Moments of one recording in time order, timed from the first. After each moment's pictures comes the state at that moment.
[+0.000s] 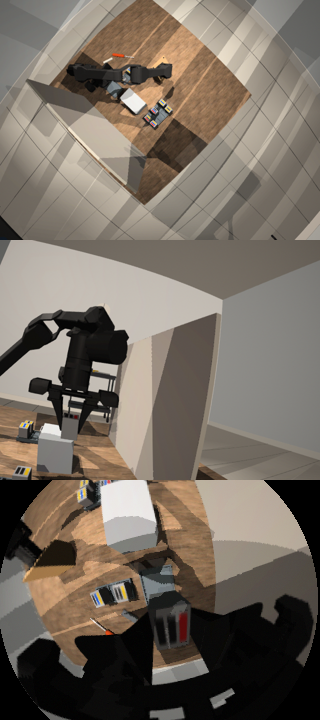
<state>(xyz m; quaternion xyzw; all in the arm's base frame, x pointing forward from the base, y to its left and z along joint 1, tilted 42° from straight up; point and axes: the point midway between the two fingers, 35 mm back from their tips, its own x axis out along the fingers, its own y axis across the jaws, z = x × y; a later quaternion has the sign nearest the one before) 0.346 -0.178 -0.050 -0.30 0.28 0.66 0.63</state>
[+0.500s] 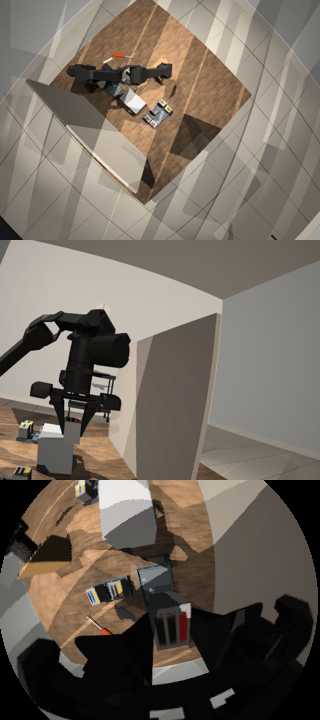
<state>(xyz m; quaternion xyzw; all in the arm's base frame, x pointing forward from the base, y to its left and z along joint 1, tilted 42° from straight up) 0.350 -0.176 -0.059 -0.31 0.28 0.66 0.62</state>
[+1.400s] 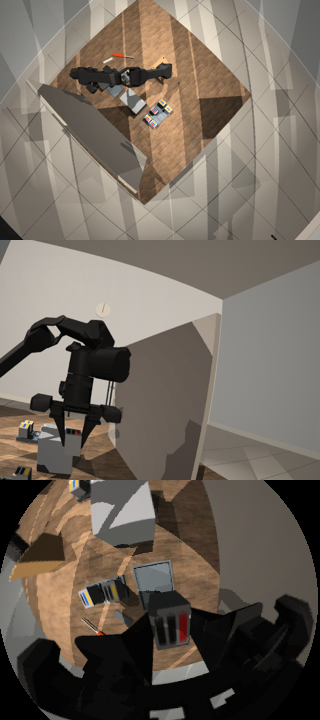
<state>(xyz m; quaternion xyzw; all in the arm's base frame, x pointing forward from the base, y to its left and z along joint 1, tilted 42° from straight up) 0.353 -0.161 -0.080 -0.31 0.28 0.66 0.62</state>
